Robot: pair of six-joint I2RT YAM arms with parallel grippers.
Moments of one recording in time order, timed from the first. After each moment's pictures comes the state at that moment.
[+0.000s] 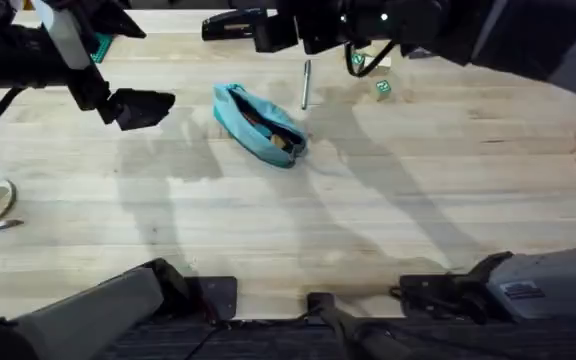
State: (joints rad) left arm 0.44 1.33 1.18 -0.93 0.80 1.47; right arm 0.58 1.61 1.34 -0.34 -0.04 0.17
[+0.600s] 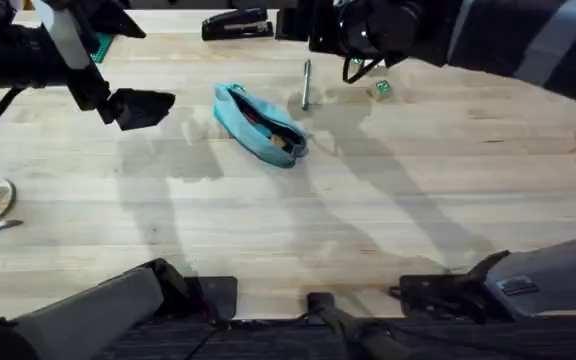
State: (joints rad) left arm 0.44 1.33 1.18 -0.93 0.80 1.47; right arm 0.57 1.68 1.34 -0.40 0.24 0.54
